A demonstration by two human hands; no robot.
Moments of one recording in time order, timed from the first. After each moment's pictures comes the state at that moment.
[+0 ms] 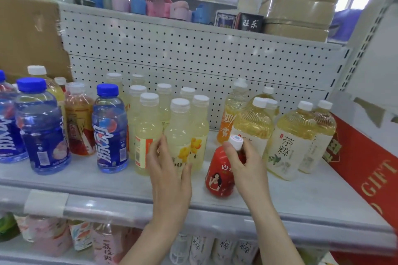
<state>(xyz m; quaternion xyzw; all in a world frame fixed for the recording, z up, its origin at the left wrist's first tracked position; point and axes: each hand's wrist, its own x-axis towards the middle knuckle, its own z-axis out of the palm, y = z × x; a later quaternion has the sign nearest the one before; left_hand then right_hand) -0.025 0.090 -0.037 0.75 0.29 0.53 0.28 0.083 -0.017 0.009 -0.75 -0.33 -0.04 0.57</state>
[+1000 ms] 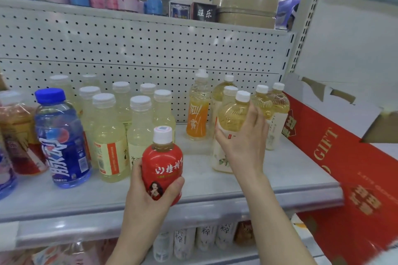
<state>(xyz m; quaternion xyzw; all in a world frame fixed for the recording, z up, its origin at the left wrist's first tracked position) -0.057 0.064 -0.025 0.66 0.19 0.40 0.61 0.129 -0.040 0.023 -0.84 -0.21 -0.32 0.38</state>
